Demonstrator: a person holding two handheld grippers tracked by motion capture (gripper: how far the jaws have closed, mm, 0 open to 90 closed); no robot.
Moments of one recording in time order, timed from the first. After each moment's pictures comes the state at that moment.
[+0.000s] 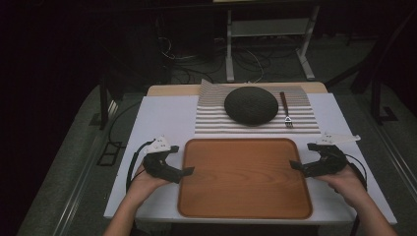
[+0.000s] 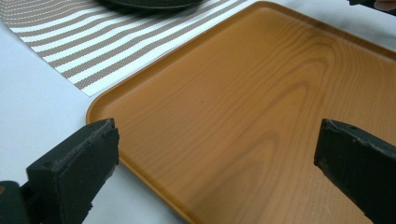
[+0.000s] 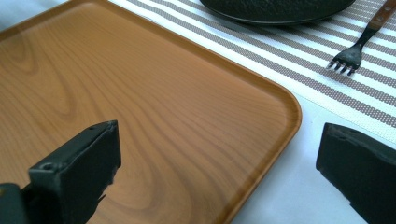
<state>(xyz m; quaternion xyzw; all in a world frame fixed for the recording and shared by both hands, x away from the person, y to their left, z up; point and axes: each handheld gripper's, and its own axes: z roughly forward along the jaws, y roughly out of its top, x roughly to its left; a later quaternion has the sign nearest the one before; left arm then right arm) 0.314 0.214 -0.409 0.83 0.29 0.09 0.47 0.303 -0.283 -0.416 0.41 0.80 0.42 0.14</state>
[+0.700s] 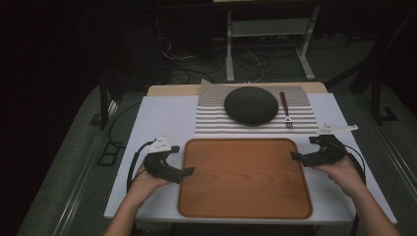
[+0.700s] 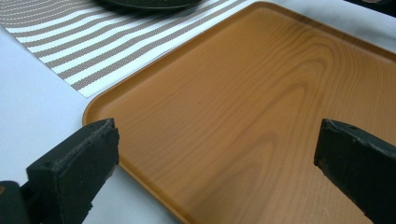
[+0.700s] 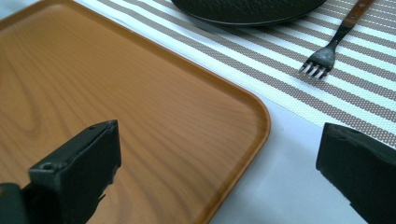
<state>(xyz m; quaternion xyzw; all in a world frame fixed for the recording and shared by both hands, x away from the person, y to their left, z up) 0.315 0.213 -0.409 0.83 0.29 0.08 0.47 0.329 -0.288 -0.412 0.44 0.80 0.40 0.14</state>
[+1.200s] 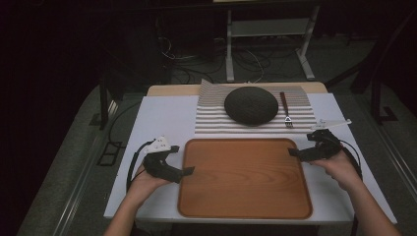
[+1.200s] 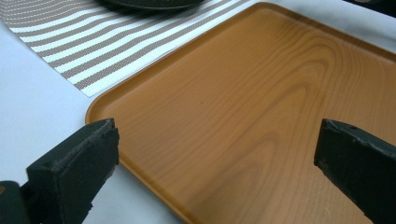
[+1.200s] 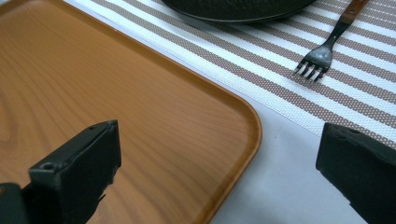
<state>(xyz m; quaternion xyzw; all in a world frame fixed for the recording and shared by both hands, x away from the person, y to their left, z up) 0.314 0.214 -0.409 0.83 0.29 0.09 0.47 0.347 -0.284 -0.414 0.45 0.80 0.38 0.13</state>
